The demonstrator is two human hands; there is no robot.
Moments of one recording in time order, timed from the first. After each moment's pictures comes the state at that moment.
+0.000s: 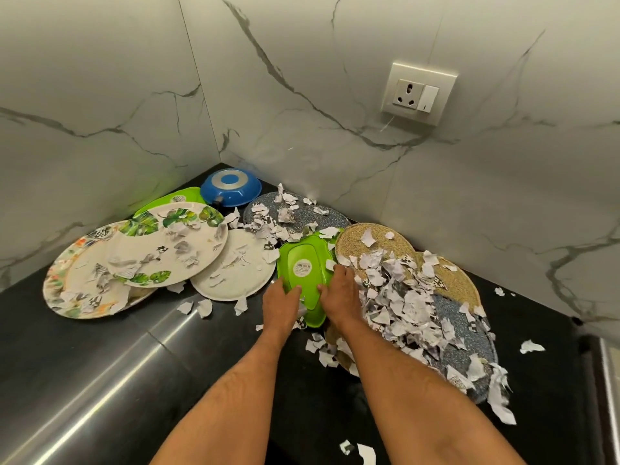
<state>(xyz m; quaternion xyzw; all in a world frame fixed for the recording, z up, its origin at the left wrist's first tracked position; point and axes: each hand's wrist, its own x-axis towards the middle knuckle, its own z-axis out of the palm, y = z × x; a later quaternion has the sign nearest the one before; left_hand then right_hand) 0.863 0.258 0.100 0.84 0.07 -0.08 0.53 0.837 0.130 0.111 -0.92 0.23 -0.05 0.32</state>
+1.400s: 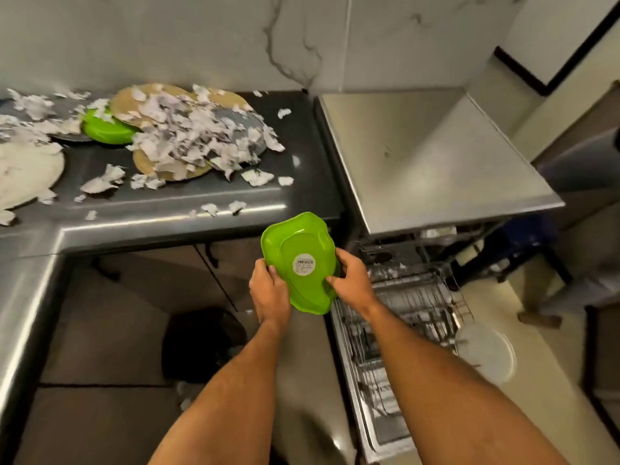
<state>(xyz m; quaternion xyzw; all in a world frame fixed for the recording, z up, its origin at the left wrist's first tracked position) 0.379 0.309 0.030 0.83 -0.19 -0.17 0.50 0.240 0.202 0.028 -0.69 0.45 -0.21 0.52</state>
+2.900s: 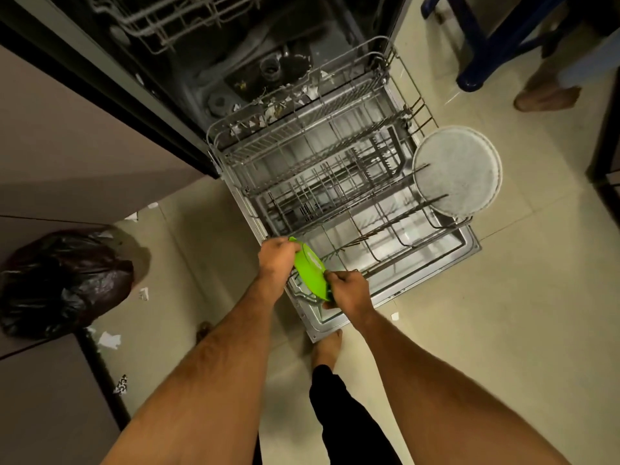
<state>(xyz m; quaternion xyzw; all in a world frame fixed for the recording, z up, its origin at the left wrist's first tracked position) 0.034 0.230 -0.343 0.82 -0.08 -0.50 0.25 -0.114 0.267 -0.367 -0.29 0.73 -0.07 0.62</state>
